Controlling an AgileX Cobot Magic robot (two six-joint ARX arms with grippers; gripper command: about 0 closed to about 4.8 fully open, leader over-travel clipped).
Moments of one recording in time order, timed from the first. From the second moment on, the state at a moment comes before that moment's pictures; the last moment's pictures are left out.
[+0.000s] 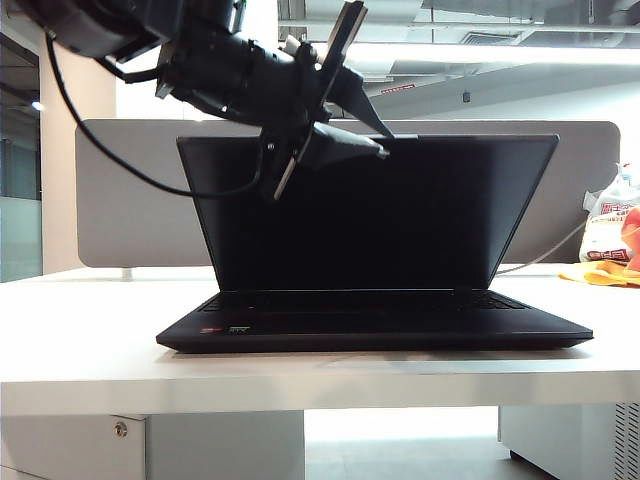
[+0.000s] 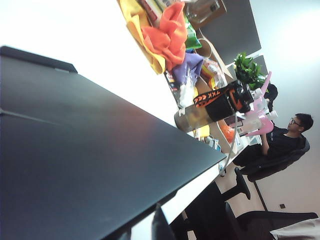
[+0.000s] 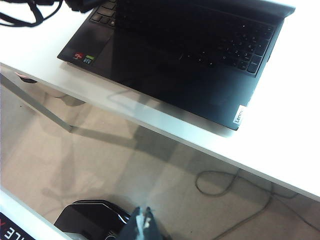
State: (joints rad) left arm -0.65 1.69 1.02 0.52 0.28 -0.91; right arm 0.44 0.65 1.04 -1.09 -0.13 0.08
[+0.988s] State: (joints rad) left arm -0.75 1.68 1.05 -0.01 0.23 -0.46; right arm 0.44 0.67 1.04 -1.06 -0.16 0.07
